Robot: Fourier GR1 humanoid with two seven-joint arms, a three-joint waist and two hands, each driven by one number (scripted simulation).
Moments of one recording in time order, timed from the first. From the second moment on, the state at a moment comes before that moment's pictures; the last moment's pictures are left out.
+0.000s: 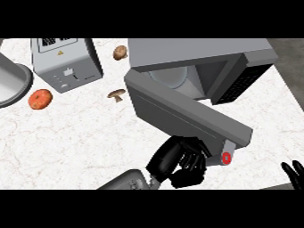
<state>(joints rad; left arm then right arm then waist) -0.51 0.02 -0.97 -1.15 0.19 0.42 -0.16 0.55 -0.30 0.01 -2.07 -0.40 0.48 -0.40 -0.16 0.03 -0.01</state>
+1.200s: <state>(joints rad) -0.89 0.00 -0.83 -0.87 0.61 0.52 -0.28 0.54 -0.36 -0.02 -2.26 -0.54 0.40 -0.21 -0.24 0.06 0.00</state>
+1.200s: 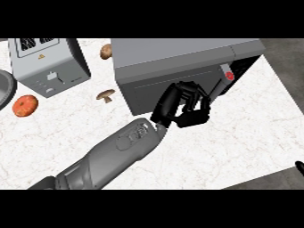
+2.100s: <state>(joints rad) -0.88 0.00 -0.83 -0.86 0.77 0.57 -0.43 0.50 -0.41 -0.03 -2.31 -0.62 0.42 -0.17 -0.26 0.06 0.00</state>
